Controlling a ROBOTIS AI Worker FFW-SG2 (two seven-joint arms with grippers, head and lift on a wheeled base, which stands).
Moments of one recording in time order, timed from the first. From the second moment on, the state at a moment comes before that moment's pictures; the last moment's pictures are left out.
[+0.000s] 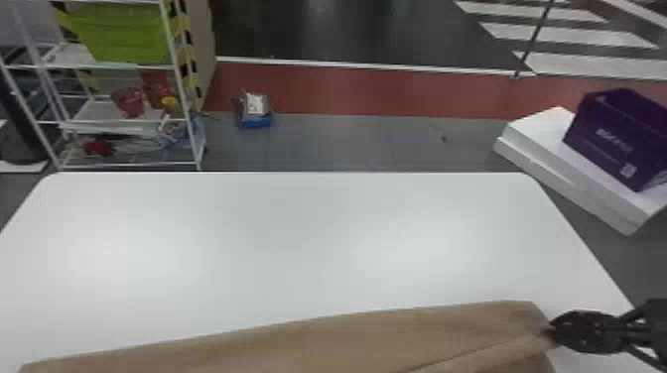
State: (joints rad) left arm 0.41 0.14 0.96 -1.62 -0.41 -1.57 -1.37; right arm 0.39 -0.64 -0.48 -1.67 0.10 -0.04 1.36
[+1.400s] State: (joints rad) left arm 0.43 0.14 1.02 -1.66 -0.44 -1.55 -1.38; right arm 0.42 -0.65 -0.46 -1.68 0.16 -0.07 1.36
